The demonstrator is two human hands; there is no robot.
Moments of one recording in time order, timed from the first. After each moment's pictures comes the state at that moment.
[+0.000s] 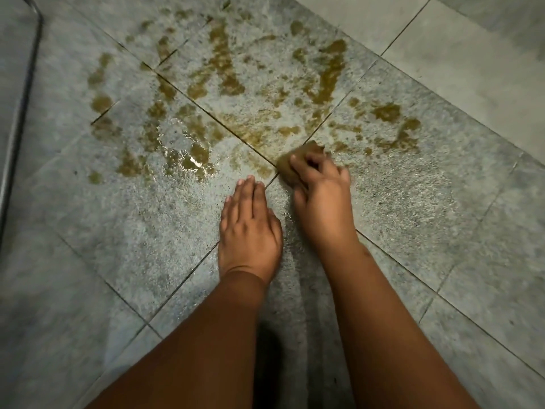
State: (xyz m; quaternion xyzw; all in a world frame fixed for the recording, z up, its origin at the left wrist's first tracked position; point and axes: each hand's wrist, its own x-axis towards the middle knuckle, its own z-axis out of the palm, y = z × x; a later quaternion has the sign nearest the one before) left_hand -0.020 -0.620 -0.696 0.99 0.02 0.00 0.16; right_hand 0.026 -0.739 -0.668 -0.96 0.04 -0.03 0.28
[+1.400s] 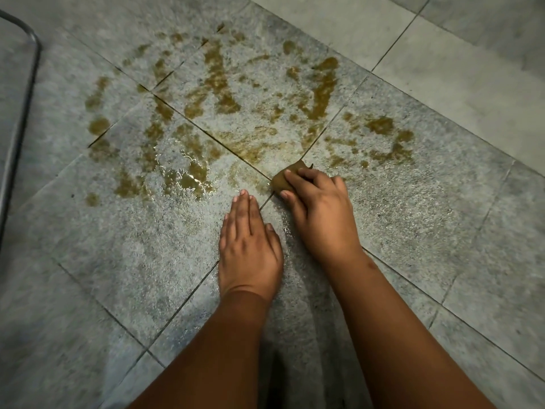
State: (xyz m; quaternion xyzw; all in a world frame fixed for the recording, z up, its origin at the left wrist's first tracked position) left_hand -0.020 -0.620 -0.698 0.99 0.04 -0.02 0.15; right_hand 0.027 -0.746 -0.668 -0.96 -0.01 -0.04 0.27
